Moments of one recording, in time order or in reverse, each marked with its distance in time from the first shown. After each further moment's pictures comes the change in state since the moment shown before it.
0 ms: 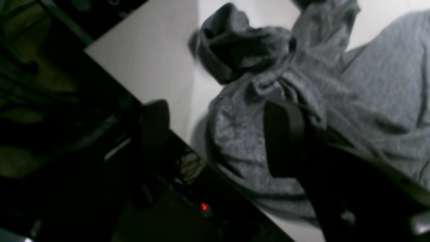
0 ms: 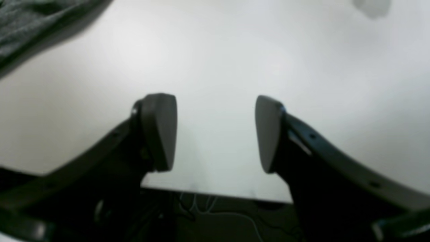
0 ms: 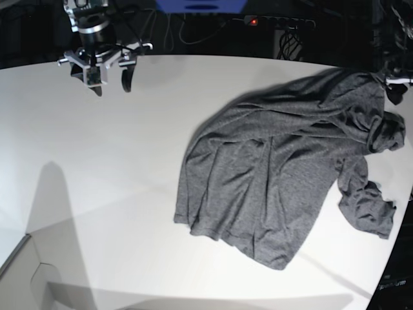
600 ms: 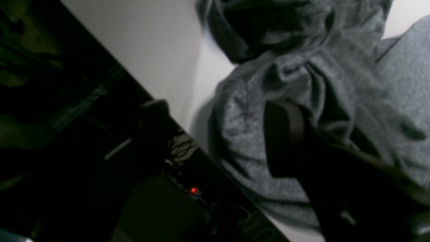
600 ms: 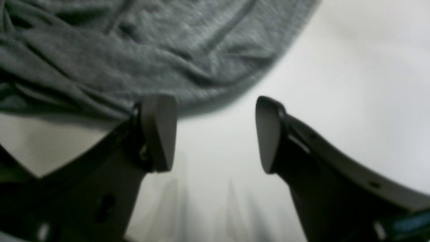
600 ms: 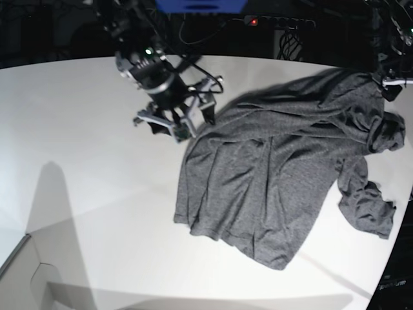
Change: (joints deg) left arm -3.3 0.3 -0.1 -6.5 0.3 0.2 0.3; right arm 28.9 -1.3 -25.4 -8.8 0.2 0.2 -22.0
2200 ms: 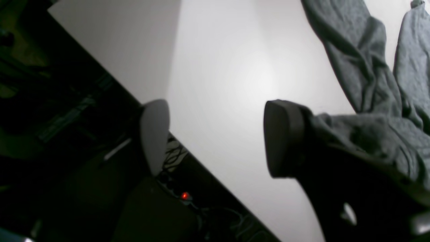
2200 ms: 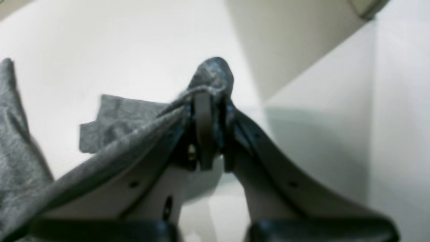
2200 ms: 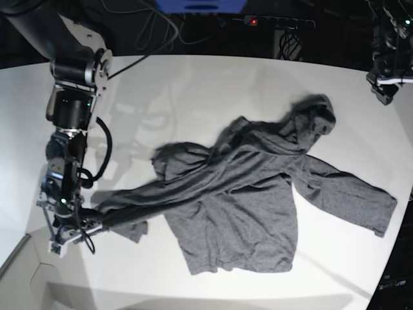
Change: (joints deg) left arm 2.0 4.0 1.5 8.5 -0.5 0.0 0.3; right arm 41.5 0.5 42.0 -44.8 -0.4 -0.2 6.6
